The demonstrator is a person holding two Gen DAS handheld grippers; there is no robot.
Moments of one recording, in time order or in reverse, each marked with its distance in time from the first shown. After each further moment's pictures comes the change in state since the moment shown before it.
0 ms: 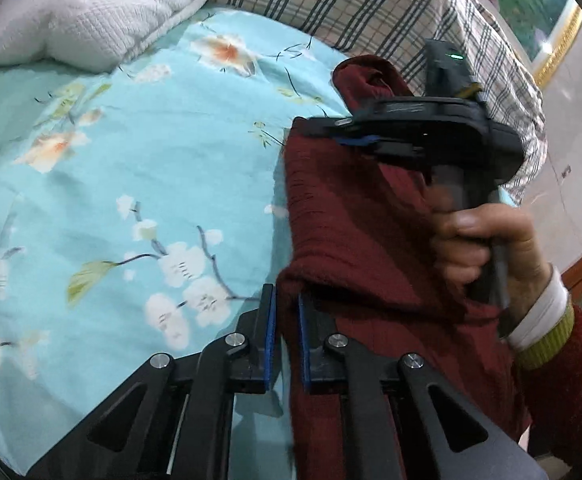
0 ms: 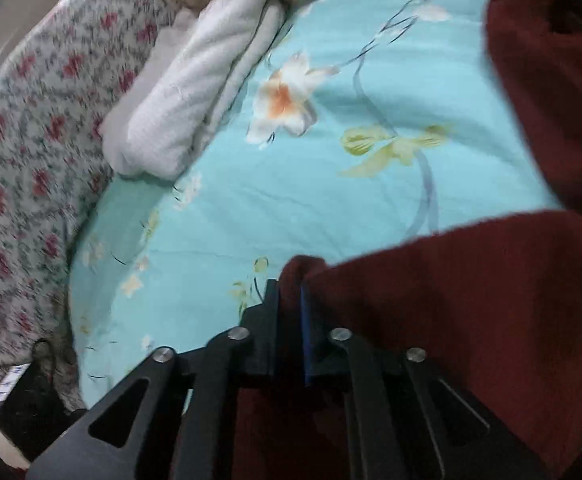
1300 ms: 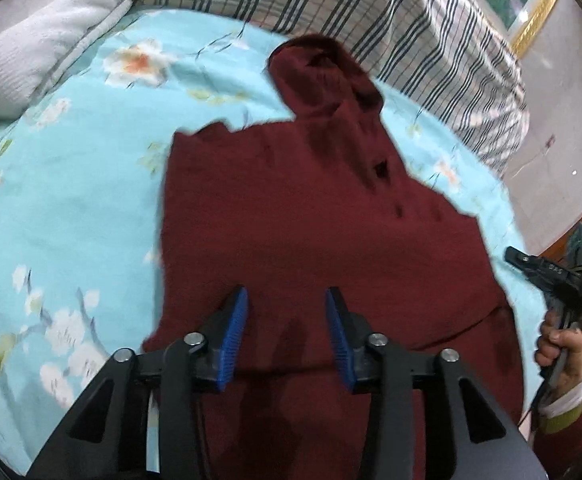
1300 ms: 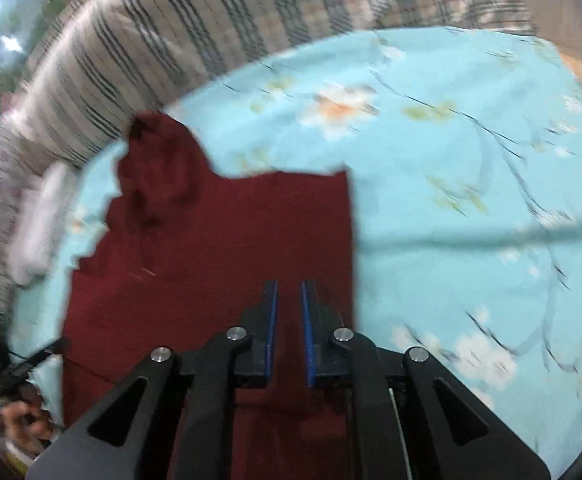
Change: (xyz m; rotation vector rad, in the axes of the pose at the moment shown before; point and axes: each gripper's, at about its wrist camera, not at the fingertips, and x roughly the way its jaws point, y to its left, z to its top) left arm 0.049 -0.072 0.042 0.089 0.062 -0.079; right arm -0.294 -0.151 -0.181 0.366 -0.359 -0.465
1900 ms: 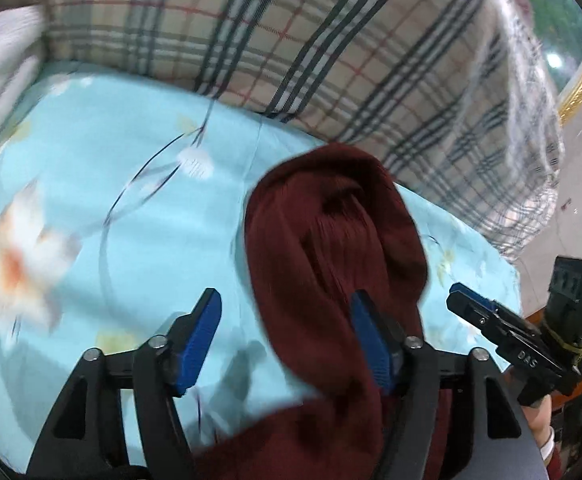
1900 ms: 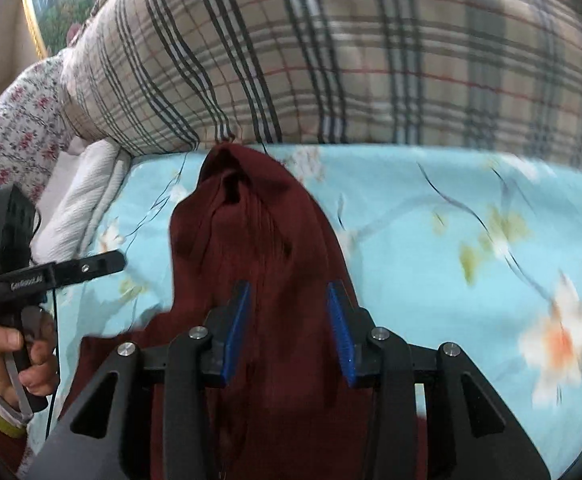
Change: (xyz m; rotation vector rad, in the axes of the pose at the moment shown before) left arm 0.132 0.011 0.246 -0.073 -0.023 0.003; right arm 0.176 0.158 0.157 -0.373 0.035 0.129
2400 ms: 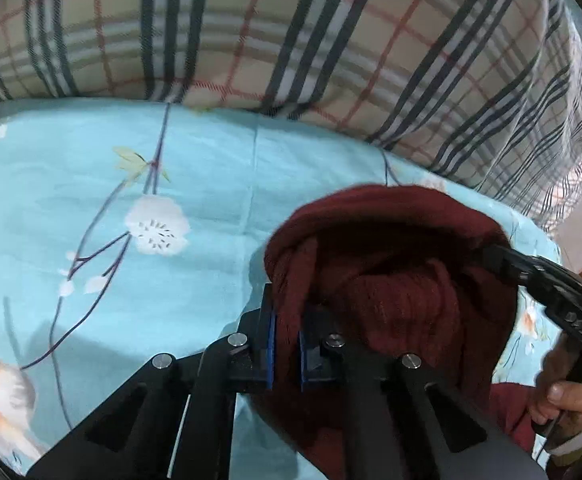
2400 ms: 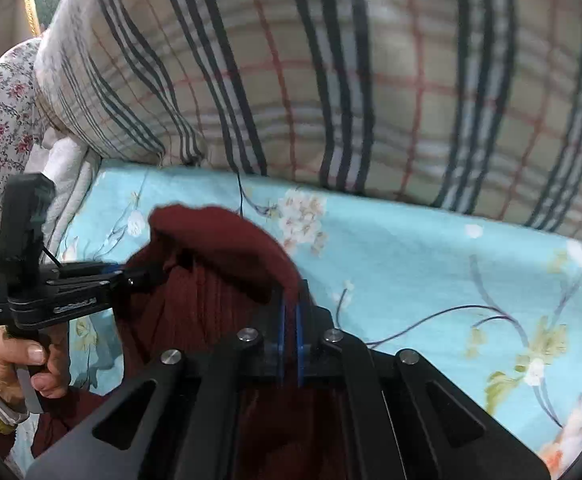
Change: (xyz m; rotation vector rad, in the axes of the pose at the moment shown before) left arm 0.069 -0.001 0.037 0.134 0.020 0.098; right arm 0.040 -0.011 0.047 -0.061 -0.010 -0.024
